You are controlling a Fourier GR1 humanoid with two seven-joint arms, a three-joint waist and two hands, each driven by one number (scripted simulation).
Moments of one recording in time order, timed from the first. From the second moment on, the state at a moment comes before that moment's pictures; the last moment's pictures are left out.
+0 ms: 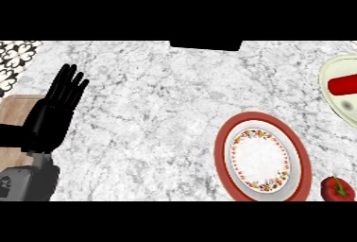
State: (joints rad) left arm -0.20 0.25 0.05 -1.58 0.36 -0.06 0.04; right arm -0.85 -0.84 0.04 -0.32 0.47 0.04 -0.34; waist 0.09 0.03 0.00
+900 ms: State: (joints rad) left arm -0.19 0.24 0.07 -1.57 0.35 -0.06 0.03; right arm -0.95 -0.87 -0.29 -0.11 0.16 0.27 -0.52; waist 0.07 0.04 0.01
